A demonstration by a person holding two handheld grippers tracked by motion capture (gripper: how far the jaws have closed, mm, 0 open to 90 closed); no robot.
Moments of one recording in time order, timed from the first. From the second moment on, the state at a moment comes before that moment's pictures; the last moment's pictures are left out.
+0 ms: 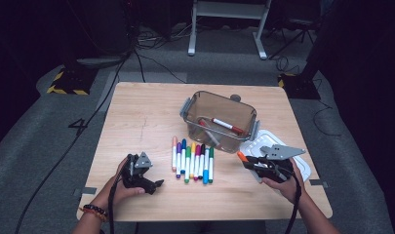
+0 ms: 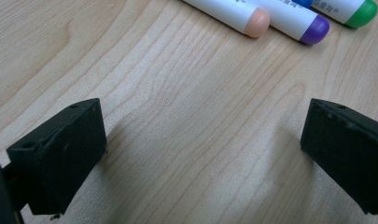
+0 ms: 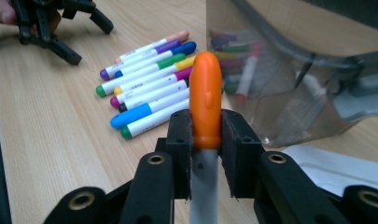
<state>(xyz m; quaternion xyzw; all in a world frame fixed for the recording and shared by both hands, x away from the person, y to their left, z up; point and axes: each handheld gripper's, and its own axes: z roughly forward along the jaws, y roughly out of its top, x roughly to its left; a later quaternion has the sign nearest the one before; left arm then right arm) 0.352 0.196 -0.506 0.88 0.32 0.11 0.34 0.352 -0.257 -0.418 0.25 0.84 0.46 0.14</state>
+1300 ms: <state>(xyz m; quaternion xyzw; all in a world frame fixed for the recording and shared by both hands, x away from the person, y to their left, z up) 0.353 0.196 -0.505 0.88 0.32 0.11 0.33 0.425 -0.233 -0.296 0.21 0.84 0.45 0.22</state>
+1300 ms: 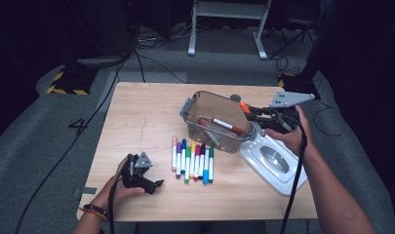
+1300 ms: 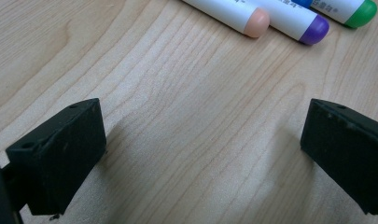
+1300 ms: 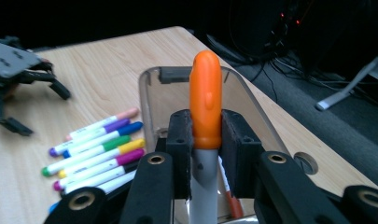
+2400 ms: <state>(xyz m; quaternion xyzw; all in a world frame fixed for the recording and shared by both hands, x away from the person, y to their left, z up) 0.353 0.196 -0.506 0.88 0.32 0.11 0.34 0.524 -0.140 -0.374 0.22 0.94 0.26 0.09</state>
